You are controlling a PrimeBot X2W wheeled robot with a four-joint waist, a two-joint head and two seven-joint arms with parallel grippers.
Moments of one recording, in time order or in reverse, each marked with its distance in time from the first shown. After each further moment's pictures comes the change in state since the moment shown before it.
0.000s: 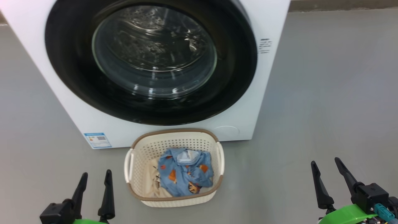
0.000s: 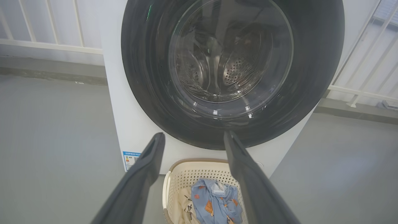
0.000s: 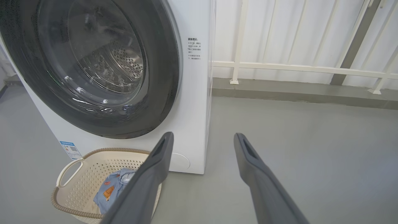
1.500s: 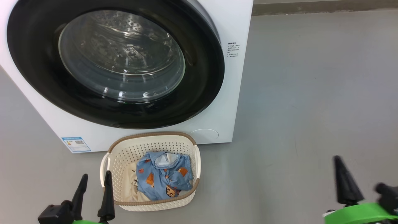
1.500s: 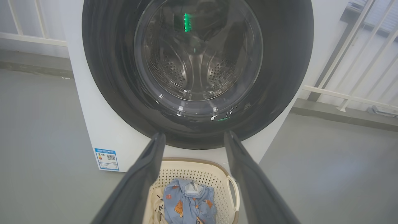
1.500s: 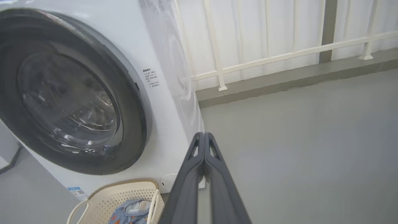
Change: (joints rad) left arm 0.005 -0.002 -0.001 -0.001 -0.037 0.000 0.000; right arm -0.001 0.030 -0.032 -0.011 0.256 0.000 0.000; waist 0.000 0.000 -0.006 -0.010
